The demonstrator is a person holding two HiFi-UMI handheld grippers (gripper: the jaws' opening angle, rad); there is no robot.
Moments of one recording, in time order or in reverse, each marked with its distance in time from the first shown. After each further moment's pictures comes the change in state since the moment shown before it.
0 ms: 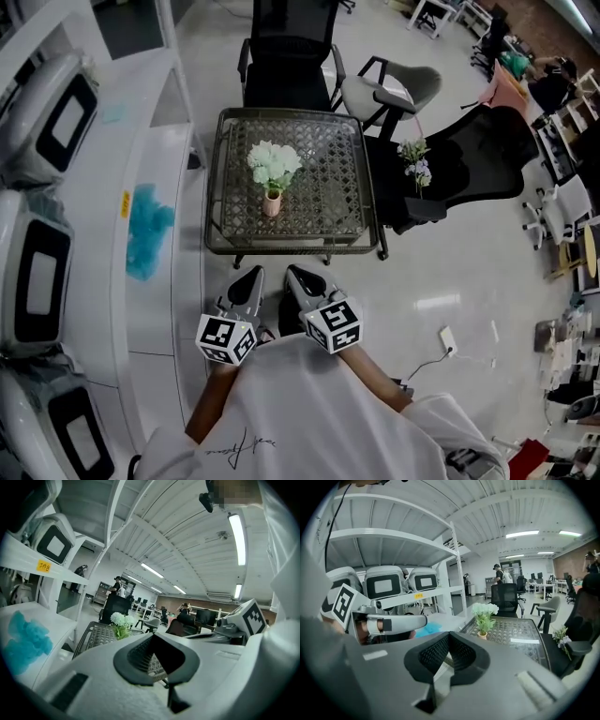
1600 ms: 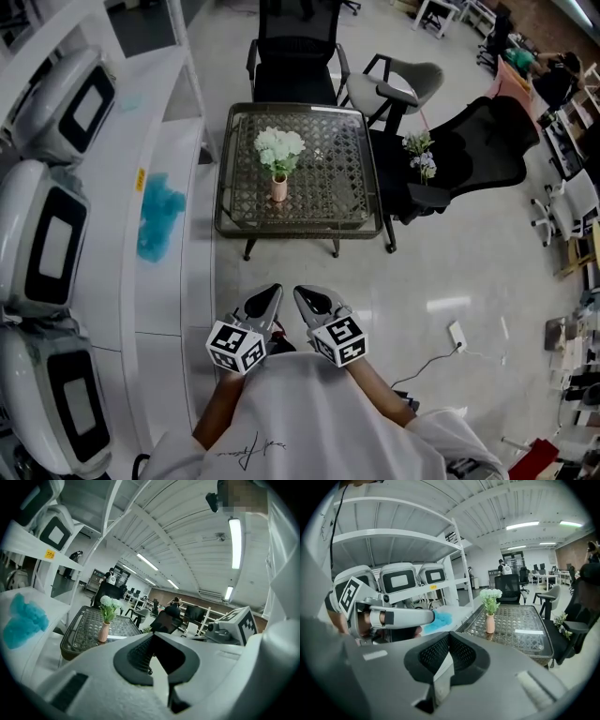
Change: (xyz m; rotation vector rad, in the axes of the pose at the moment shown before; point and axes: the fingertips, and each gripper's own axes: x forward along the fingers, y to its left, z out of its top) left arm -0.061 -0.074 -0.053 -0.057 0.118 -0.112; right arm -0.069 0.060 -0.067 0.040 0.071 0.056
